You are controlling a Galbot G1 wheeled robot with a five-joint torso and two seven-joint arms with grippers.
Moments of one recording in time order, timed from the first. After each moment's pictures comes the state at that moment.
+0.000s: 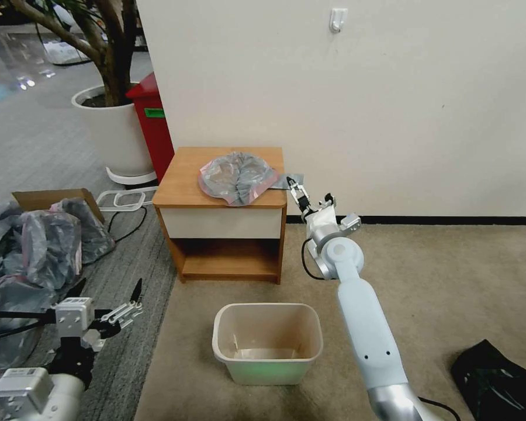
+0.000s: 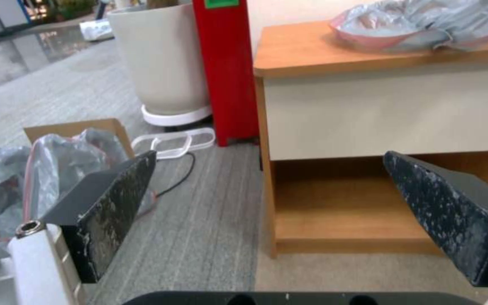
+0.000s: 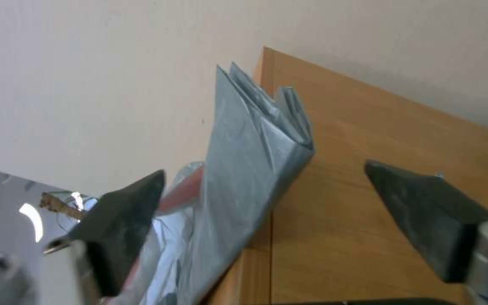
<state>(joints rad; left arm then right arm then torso) 2.03 -1.26 -0.86 -2.50 -0.37 0.17 -0.12 -0.74 1.61 0.40 1.38 1.21 -0.23 0.10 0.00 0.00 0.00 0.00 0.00</state>
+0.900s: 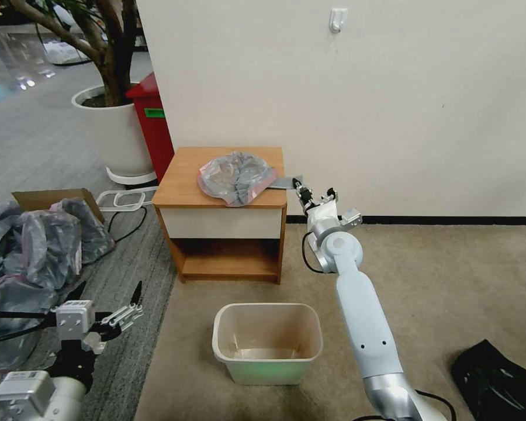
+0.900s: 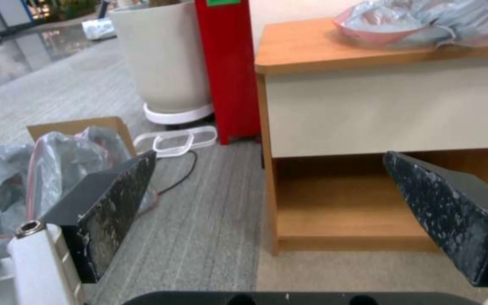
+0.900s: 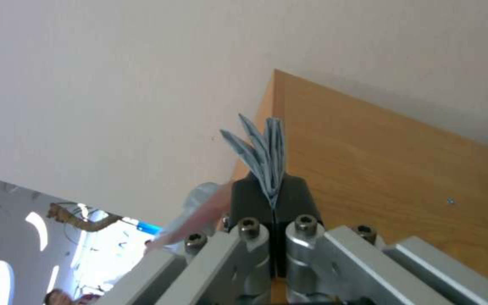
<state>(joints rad) 2.03 -1.27 -0.86 -2.50 -0.35 0.17 -0.12 -0.74 1.61 0.42 1.41 1.20 -0.20 0.09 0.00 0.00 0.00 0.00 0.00</state>
